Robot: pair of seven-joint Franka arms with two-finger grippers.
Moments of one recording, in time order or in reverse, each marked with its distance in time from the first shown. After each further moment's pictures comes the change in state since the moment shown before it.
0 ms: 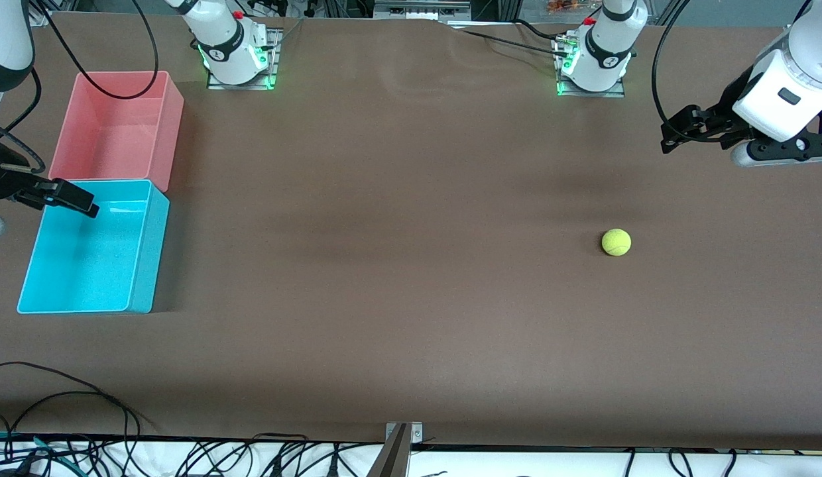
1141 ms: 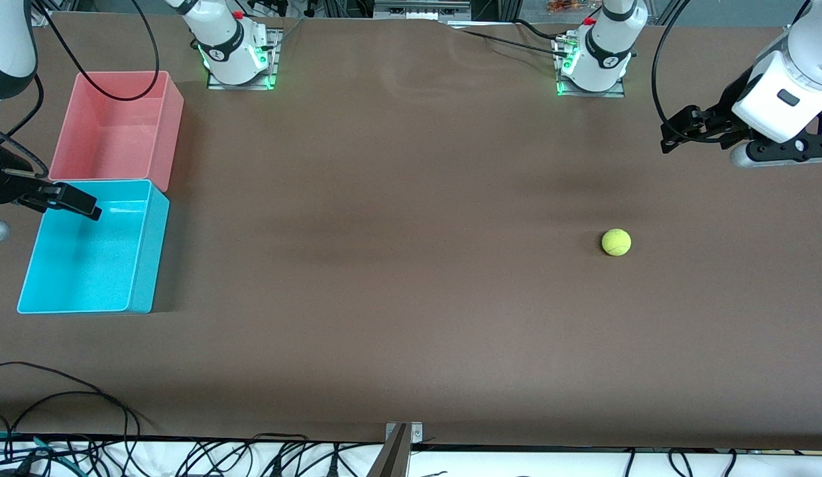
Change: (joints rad) left arm 0.001 0.002 0.000 0.002 0.000 -0.006 0.000; right arm 0.000 0.015 0.000 0.004 0.000 0.000 0.000
